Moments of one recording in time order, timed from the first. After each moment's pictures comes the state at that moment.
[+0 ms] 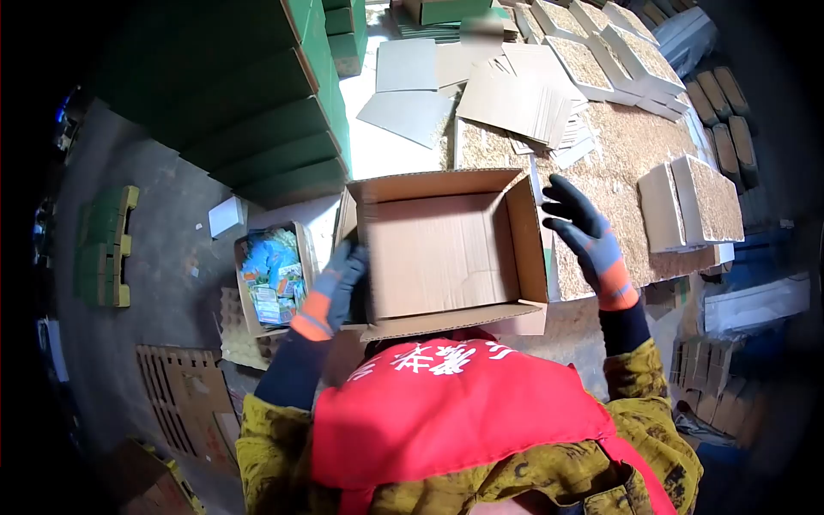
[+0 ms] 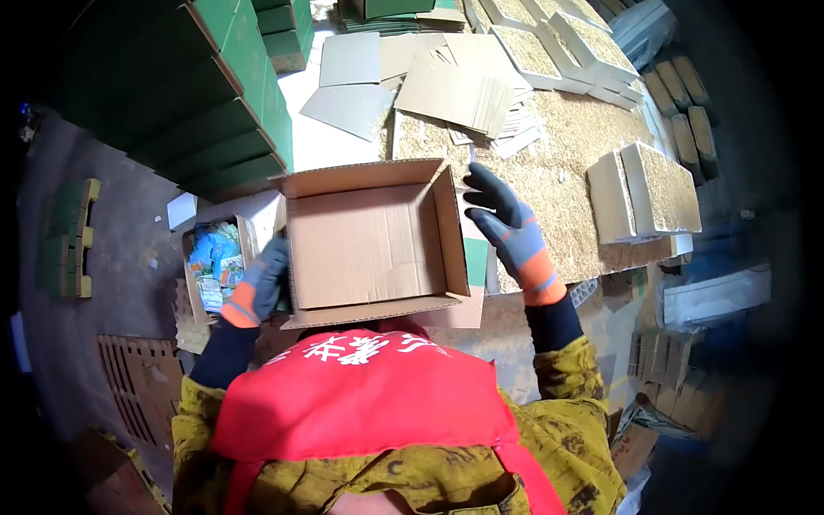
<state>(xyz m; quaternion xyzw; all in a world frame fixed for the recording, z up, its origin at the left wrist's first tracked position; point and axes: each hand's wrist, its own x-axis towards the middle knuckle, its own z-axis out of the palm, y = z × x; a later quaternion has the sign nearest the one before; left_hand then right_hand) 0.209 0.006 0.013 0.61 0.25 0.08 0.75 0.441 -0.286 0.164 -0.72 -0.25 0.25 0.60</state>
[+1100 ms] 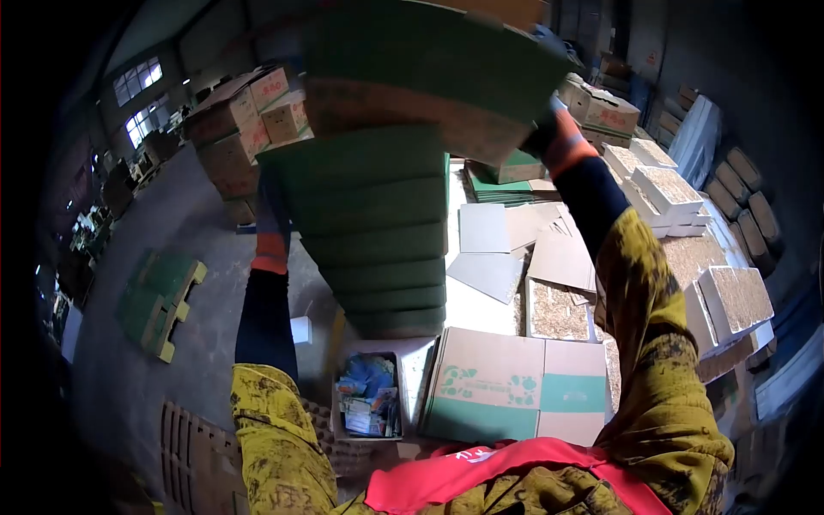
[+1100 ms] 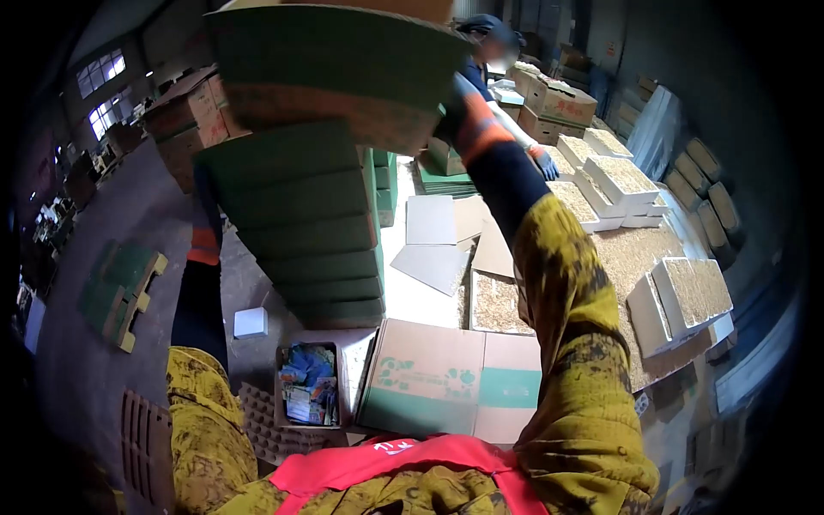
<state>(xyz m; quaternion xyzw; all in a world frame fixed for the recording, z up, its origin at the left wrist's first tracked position) 0.246 0.386 0.258 0.64 0.10 0.56 0.51 0.498 0.008 0.396 -0.43 -0.31 0.21 0.82</state>
